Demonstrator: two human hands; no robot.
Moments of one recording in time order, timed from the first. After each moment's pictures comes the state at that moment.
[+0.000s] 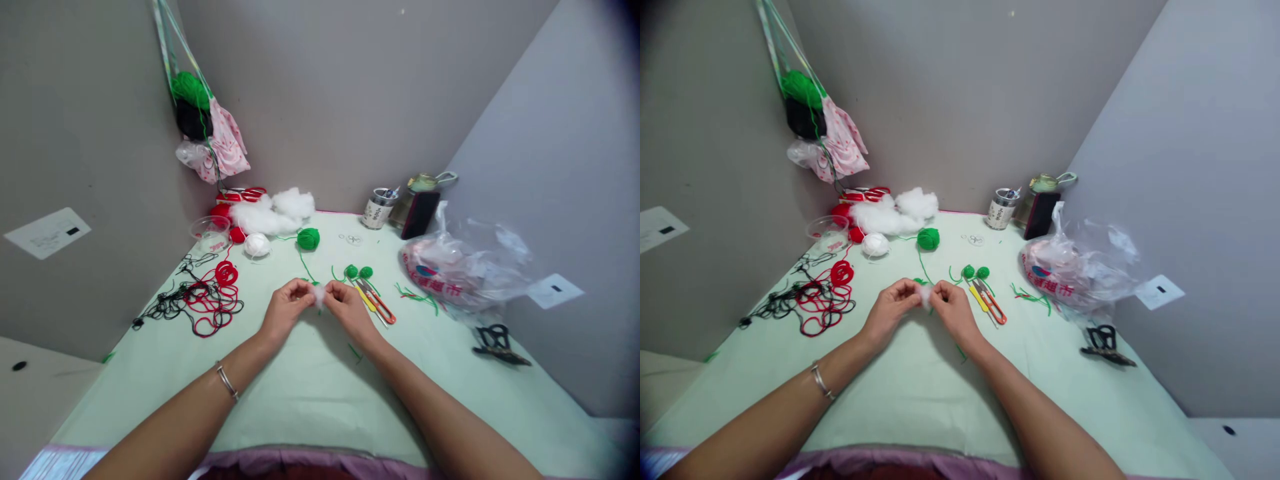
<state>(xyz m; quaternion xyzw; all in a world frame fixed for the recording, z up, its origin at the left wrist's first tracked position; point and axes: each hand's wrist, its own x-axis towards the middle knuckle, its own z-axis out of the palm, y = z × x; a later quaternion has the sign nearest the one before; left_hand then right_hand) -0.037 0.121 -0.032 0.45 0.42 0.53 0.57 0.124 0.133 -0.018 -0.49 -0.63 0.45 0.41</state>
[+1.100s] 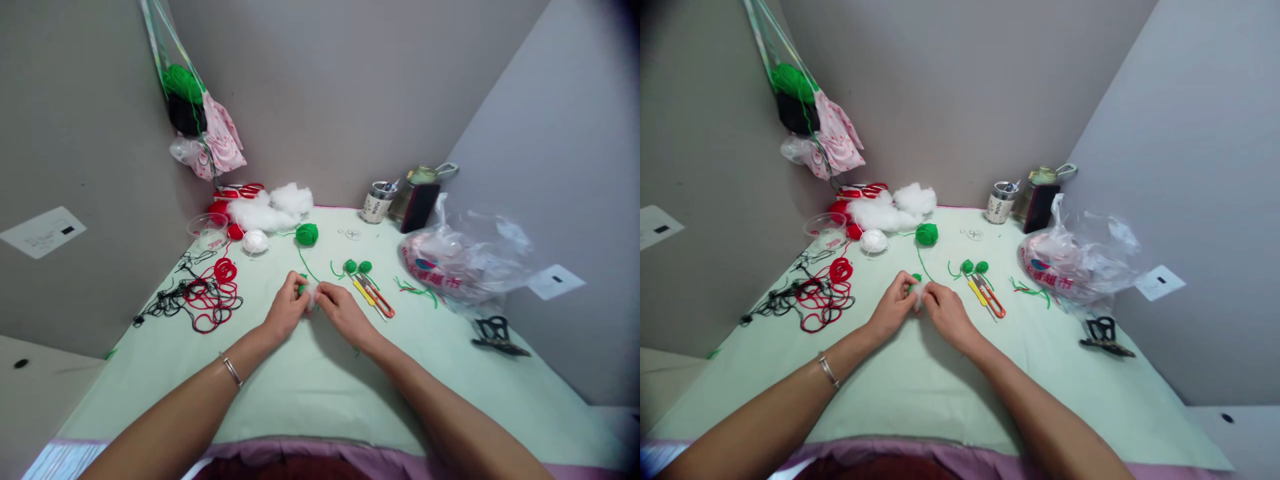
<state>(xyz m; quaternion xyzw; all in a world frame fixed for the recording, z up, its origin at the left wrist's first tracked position) -0.031 0.125 -0.047 0.50 0.45 0.51 0.53 0.123 0.126 -0.018 -0.49 -0.71 0.40 0.31</state>
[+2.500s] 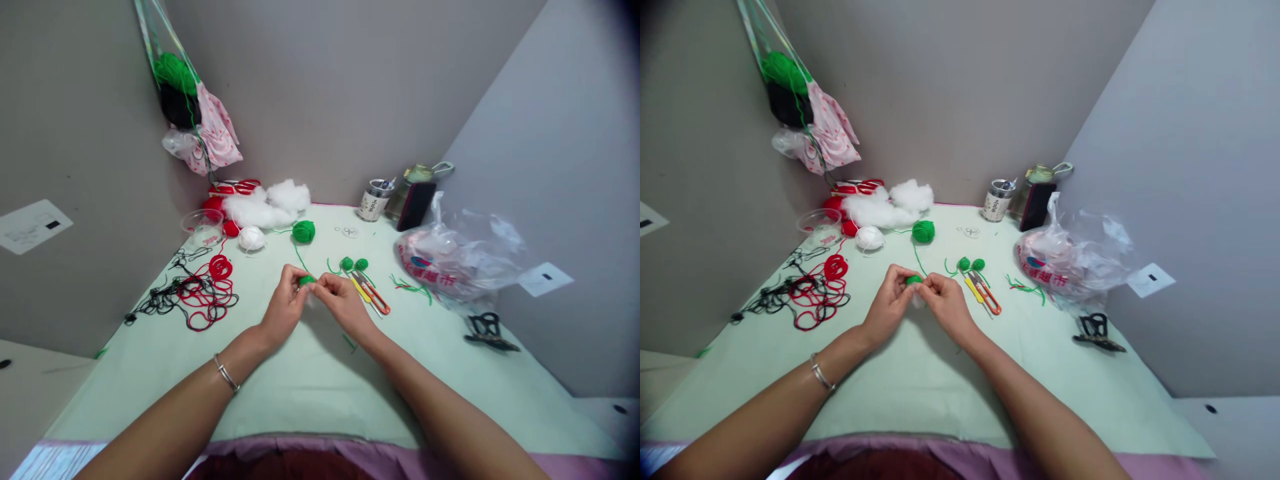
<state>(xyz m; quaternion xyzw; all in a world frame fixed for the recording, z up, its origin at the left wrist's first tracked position) -0.030 0.113 -0.035 0.55 0.40 0.56 0.47 0.123 0.125 -0.008 -0.49 -0.66 0.42 0.39</state>
